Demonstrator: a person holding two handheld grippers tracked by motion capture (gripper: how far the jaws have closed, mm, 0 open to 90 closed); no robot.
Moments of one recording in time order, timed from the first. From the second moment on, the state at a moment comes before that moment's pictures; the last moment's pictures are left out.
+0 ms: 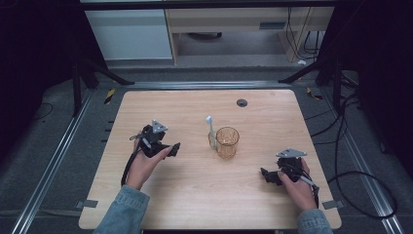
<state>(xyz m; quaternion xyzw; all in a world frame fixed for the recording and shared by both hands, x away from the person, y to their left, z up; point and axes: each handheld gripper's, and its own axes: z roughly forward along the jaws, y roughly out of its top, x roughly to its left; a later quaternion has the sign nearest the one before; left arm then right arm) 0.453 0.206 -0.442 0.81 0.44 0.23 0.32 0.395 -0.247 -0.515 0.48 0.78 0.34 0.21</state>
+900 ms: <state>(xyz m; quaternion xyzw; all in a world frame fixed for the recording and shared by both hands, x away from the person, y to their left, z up) 0.475 0.291 -0.481 0.77 0.52 0.24 0.28 0.395 -0.247 -0.515 0.48 0.78 0.34 0.21</state>
